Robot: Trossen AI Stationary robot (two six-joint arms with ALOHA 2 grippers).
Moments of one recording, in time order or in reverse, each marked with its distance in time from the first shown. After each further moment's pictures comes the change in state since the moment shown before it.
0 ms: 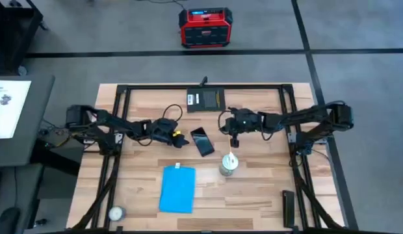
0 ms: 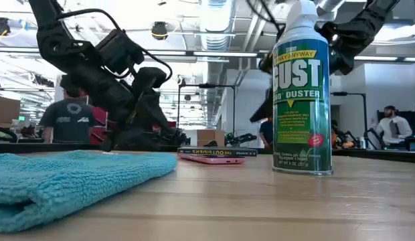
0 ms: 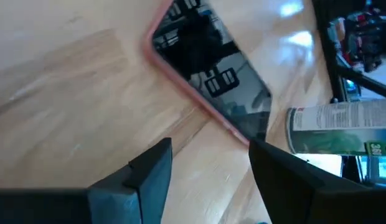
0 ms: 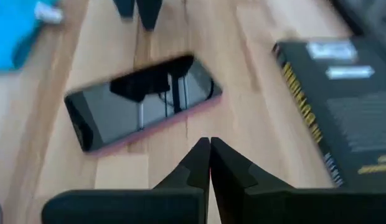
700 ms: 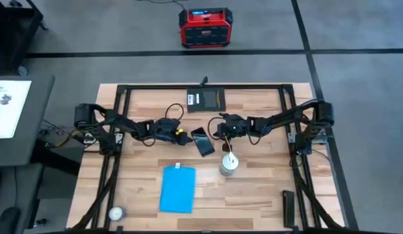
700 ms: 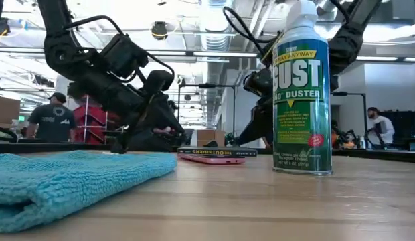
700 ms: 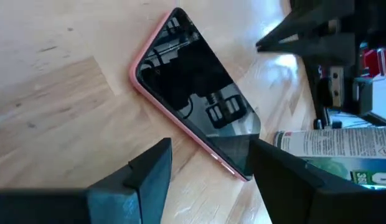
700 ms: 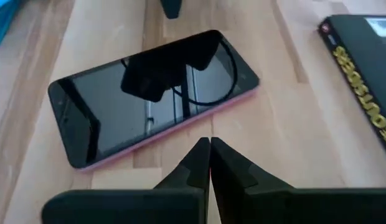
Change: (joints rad) left arm 0.002 0.099 0.001 0.080 -0.013 -0.099; right arm 0.036 0.218 0.092 0.101 0.001 0.019
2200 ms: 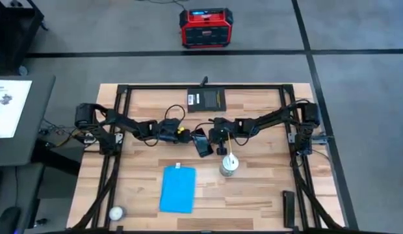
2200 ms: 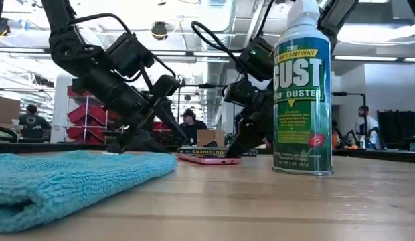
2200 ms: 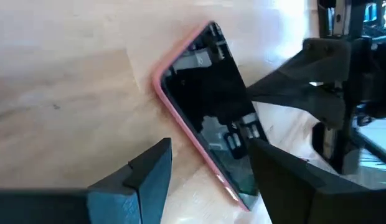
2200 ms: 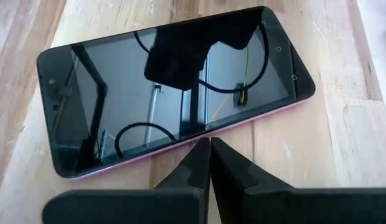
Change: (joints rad) left arm -0.034 0.045 0.037 -0.105 -0.073 -0.182; right arm 0.042 0.148 0.172 -0.161 -0.015 -0.075
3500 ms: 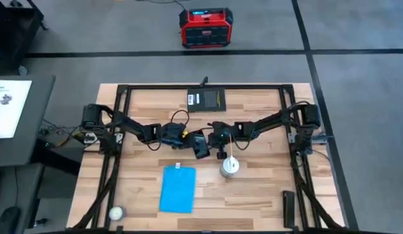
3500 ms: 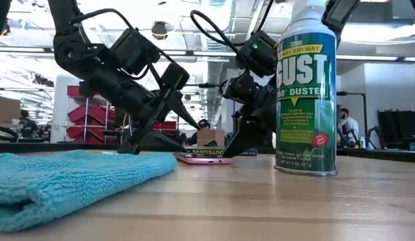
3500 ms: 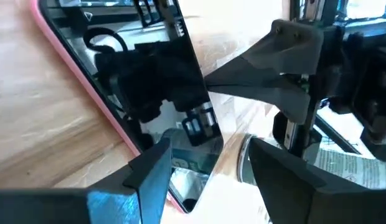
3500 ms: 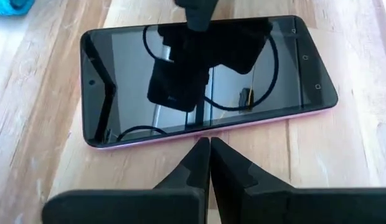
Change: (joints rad) left arm -0.040 0.038 0.059 0.059 0.065 -0.052; right arm 0.049 -0.001 0.000 0.005 0.002 0.010
